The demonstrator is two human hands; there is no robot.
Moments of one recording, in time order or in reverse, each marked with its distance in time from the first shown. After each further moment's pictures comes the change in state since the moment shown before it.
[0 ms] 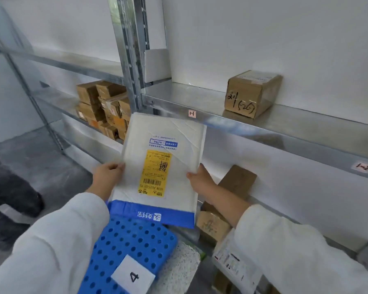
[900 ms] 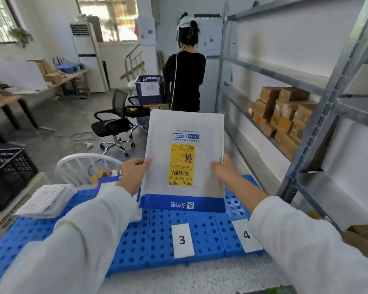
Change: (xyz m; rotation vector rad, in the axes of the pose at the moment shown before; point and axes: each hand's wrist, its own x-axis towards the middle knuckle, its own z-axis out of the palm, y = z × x) left_hand -0.321 -0.112 -0.312 -0.188 0.753 -0.177; right_hand -0.221 -0.064 0.259 -0.055 -0.583 -0.359
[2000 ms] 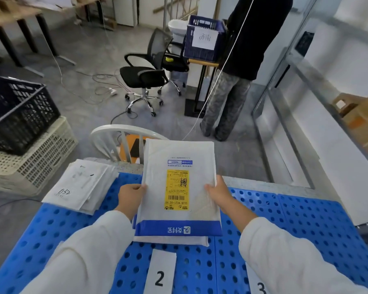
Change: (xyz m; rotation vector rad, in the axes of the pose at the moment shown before) left_hand 0.226 -0.229 -0.206 0.055 0.130 -0.465; right_hand 0.141 0.055 0.378 -0.359 -0.278 0.266
